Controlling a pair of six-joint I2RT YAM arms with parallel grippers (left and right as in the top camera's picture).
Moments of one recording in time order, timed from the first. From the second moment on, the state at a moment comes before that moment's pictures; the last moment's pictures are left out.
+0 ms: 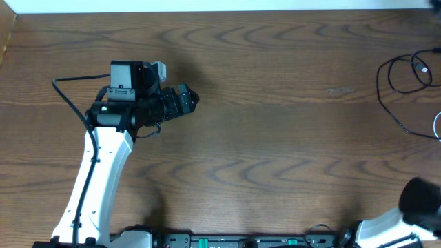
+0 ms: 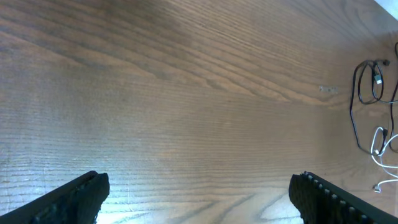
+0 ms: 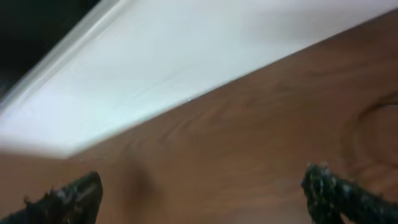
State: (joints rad) left arm -0.06 1.37 1.14 -0.78 0.43 -0.38; right arm -0.42 1.78 2.33 -1.25 -0.63 0.26
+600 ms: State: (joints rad) left arm -0.06 1.37 1.14 -0.78 0.43 -0.38; right arm 0.26 1.68 2.34 -1.69 -0.55 0.12
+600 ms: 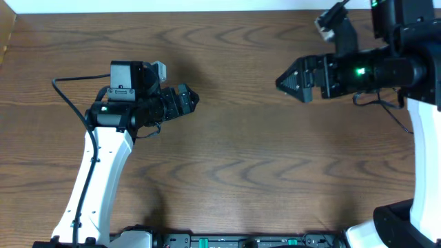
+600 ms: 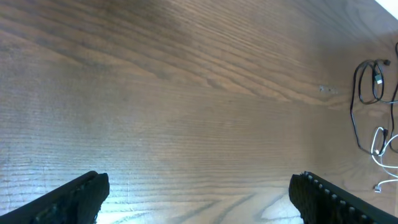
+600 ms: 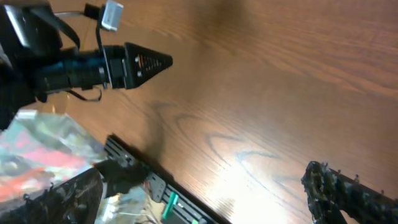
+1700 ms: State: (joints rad) left arm -0.06 1.37 1.14 -0.78 0.43 -0.38; right arm 0.32 1.25 1.53 -0.83 -0.18 -0.28
